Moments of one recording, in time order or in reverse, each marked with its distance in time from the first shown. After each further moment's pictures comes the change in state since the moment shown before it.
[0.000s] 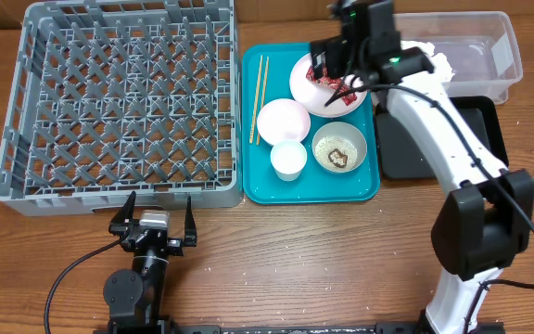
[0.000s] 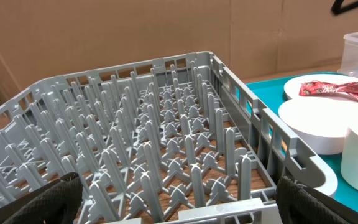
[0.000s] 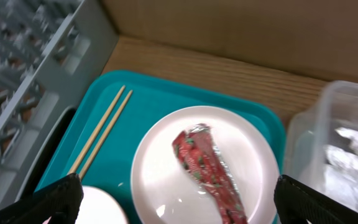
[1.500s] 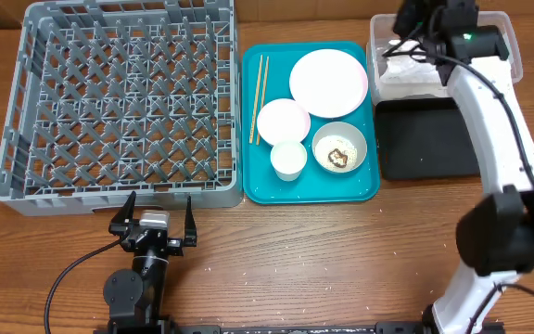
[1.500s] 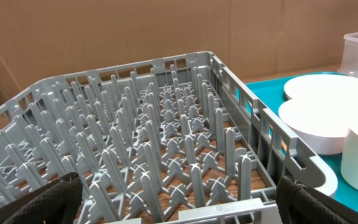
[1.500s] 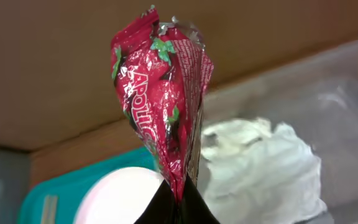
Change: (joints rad) left arm 0.000 0.000 0.000 0.000 0.000 0.000; right arm -0.236 -0.022 0.130 -0.087 0.145 0.401
